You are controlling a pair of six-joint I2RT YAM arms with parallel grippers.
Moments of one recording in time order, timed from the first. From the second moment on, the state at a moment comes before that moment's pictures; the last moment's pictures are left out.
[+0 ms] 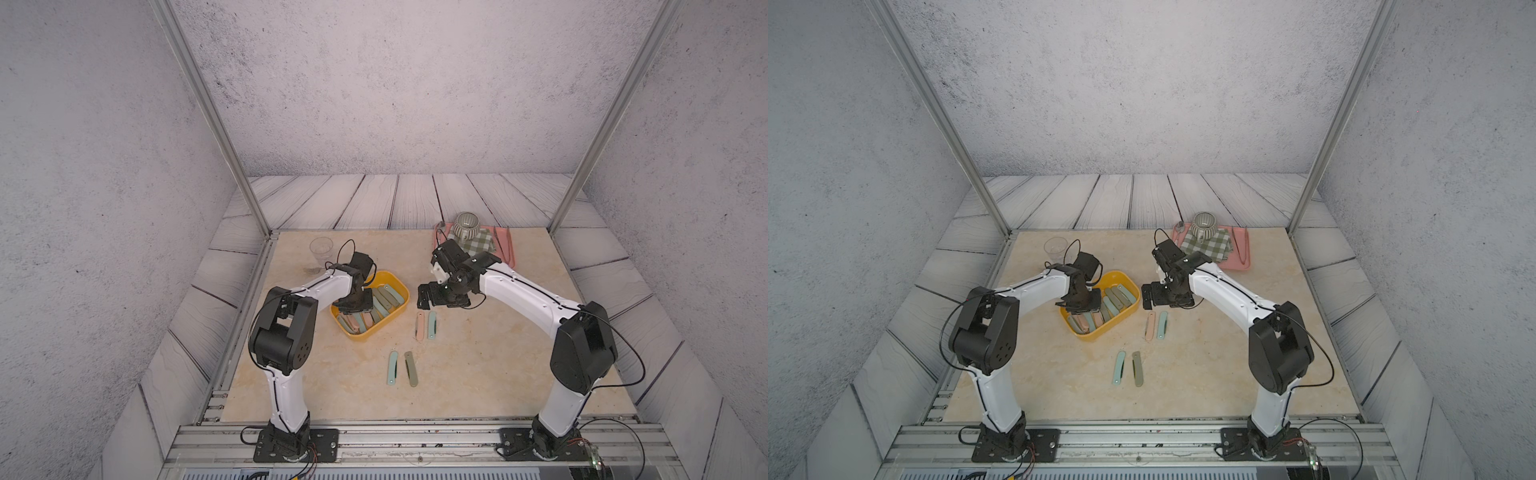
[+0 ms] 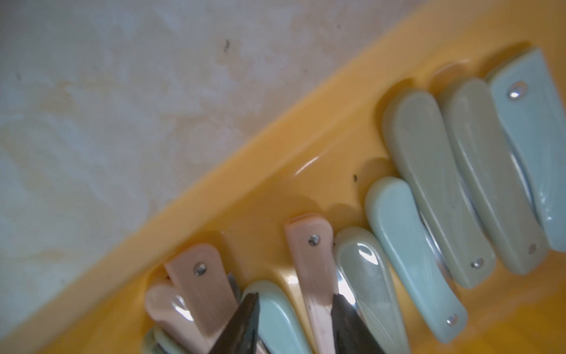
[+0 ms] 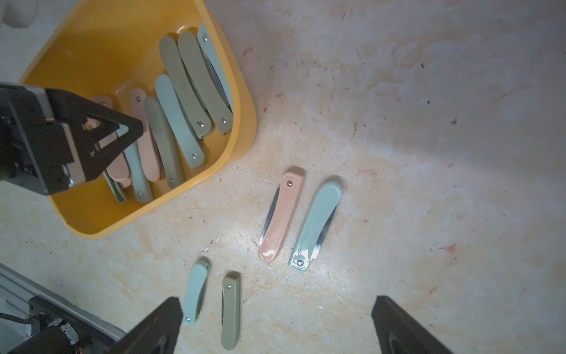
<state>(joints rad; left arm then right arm) -0.41 1.91 1.30 -0.72 -0.03 -0.44 0.61 1.78 1.52 -0.95 -0.18 0.41</state>
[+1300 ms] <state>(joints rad) -0.43 1.98 1.37 -0.70 -0.07 -0.43 0.61 1.81 1.52 -0.95 -0.18 0.41</state>
